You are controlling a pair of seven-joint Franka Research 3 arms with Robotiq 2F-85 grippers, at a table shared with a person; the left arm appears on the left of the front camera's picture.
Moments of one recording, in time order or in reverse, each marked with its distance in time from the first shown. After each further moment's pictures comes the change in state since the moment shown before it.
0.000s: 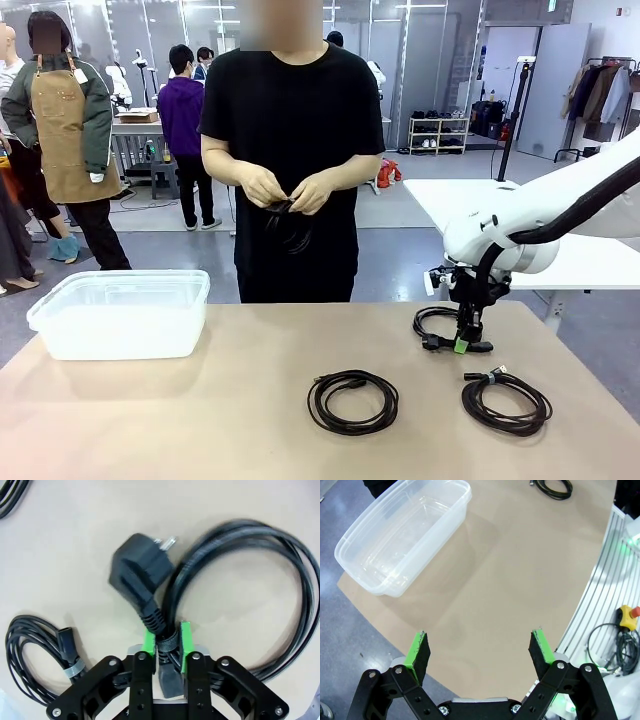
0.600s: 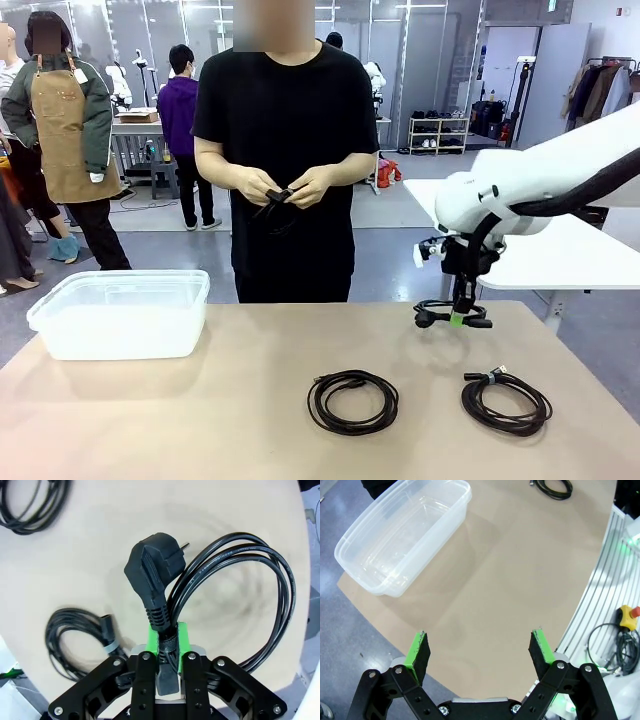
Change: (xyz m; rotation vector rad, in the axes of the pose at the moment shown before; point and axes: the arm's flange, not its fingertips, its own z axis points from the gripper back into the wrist) left arm 0.000 0.000 0.000 0.000 0.000 0.000; right arm 0.044 0.029 0.074 -0.031 0.066 -0.026
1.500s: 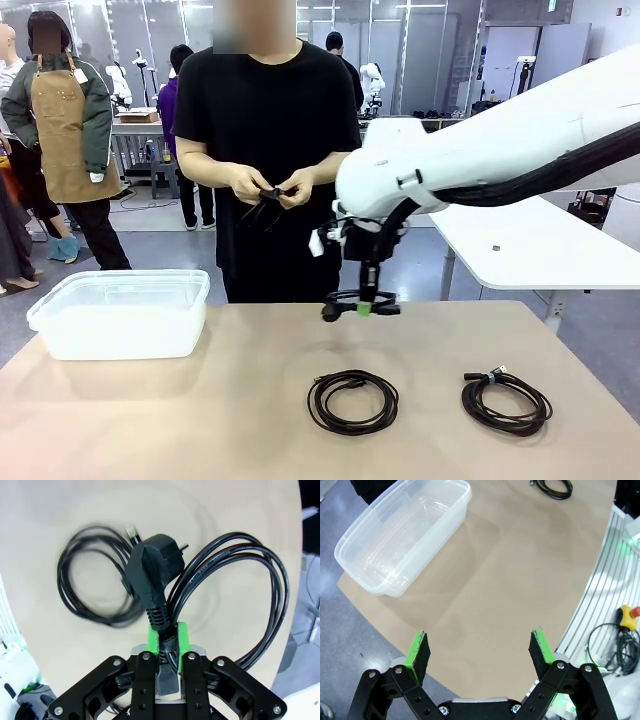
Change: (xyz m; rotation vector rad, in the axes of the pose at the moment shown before) left arm 0.000 0.000 0.000 0.001 0.001 -0.001; right arm 0.187 0.116 0.031 -0.032 -0.011 0.181
